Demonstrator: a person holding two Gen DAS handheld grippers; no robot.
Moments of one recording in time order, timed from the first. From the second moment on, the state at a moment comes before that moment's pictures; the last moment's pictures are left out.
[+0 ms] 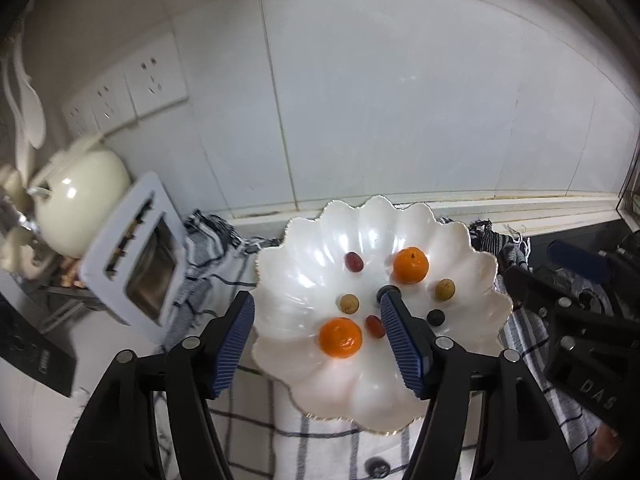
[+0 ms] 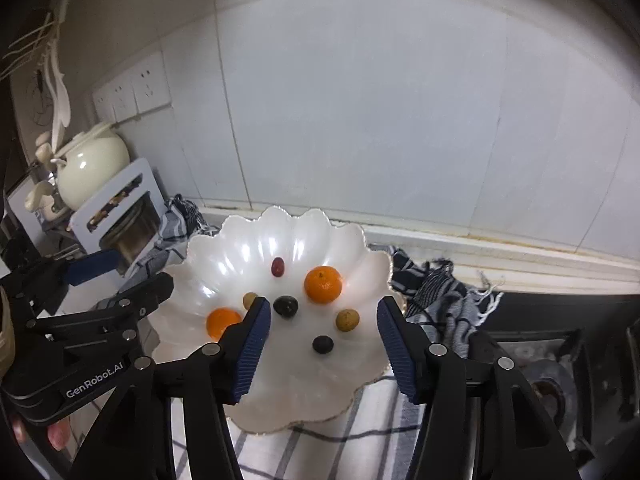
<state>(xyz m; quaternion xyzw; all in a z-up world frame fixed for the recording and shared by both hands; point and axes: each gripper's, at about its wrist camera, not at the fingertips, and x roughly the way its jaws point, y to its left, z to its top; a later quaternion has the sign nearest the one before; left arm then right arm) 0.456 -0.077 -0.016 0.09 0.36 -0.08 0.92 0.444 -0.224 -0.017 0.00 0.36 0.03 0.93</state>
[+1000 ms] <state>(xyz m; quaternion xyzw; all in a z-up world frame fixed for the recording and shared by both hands) 0.315 -0.046 0.020 0.07 0.28 -0.09 0.95 0.313 -0.214 0.009 0.01 0.29 0.03 0.96</state>
